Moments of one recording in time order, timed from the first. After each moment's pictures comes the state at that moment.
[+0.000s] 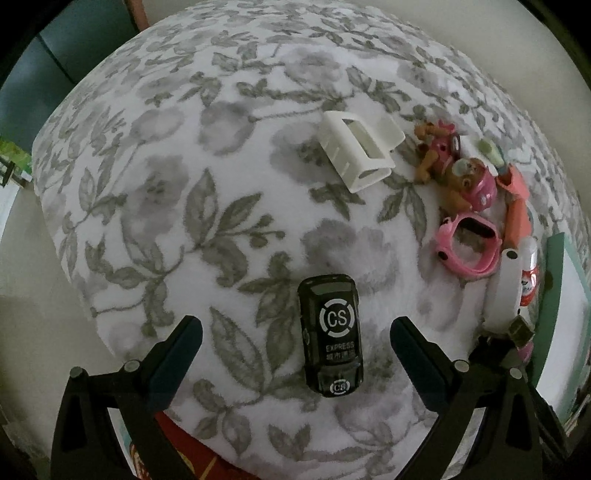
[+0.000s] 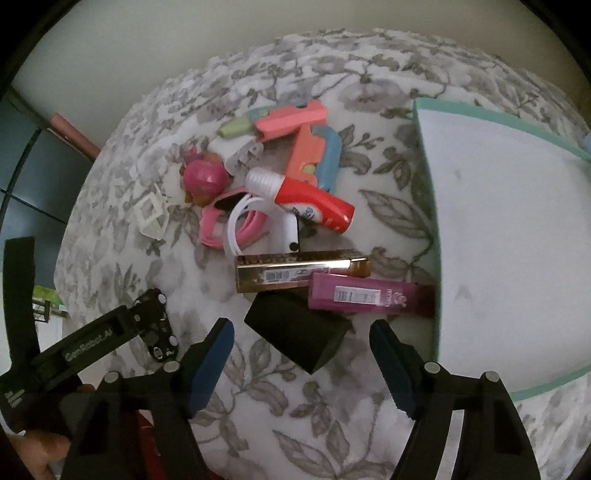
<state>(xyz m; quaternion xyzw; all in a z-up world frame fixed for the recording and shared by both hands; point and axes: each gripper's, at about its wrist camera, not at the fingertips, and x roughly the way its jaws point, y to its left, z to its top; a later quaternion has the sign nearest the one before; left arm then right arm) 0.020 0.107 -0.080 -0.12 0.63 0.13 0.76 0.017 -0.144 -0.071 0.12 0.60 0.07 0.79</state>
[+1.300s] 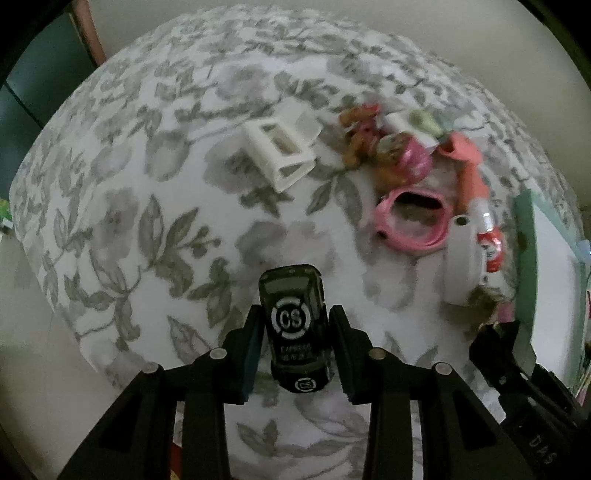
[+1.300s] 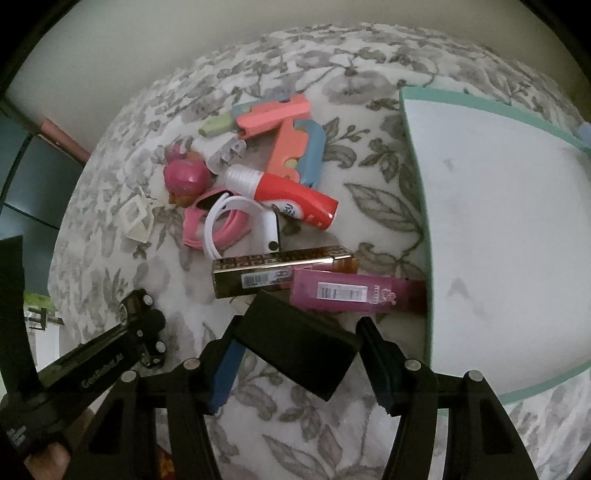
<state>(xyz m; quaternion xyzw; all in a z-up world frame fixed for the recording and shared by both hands) 0.029 0.018 -0.078 -0.08 0.61 0.06 0.79 0.019 -0.150 -0.073 0.13 0.60 0.05 0.79</state>
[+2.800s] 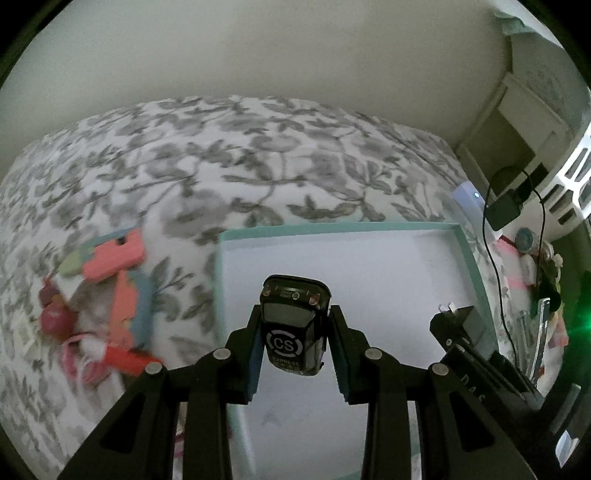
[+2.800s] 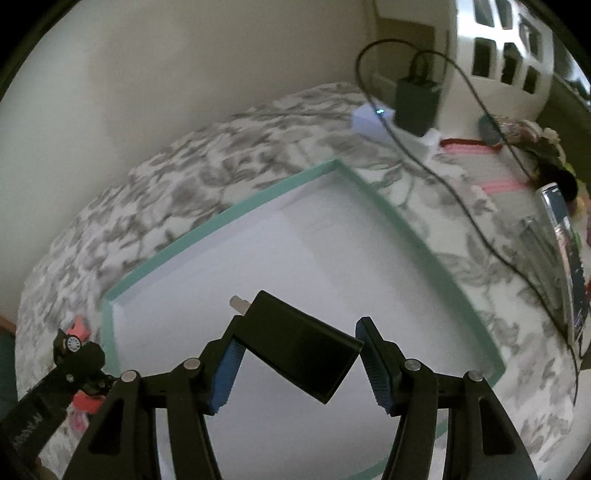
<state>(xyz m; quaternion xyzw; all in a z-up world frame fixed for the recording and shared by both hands) 0.077 -0.230 -0.021 0.01 0.53 -0.18 0.83 0.001 -0.396 -0.050 0.22 0.46 -0.24 0.83</state>
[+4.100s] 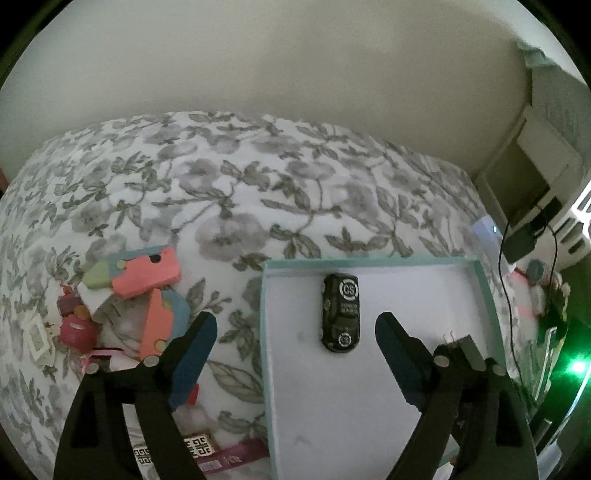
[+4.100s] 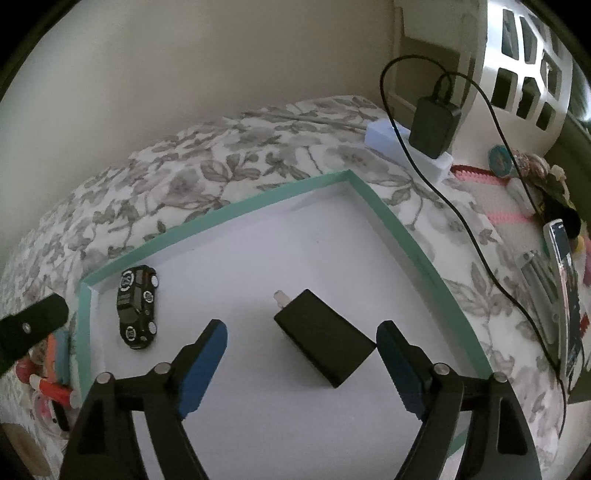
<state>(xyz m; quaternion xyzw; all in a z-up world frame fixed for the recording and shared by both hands) 0.094 -0.195 -0.015 -0.02 0.51 -0.14 0.85 0.014 -0.384 -0.057 0.16 0.47 -0.22 0.84</state>
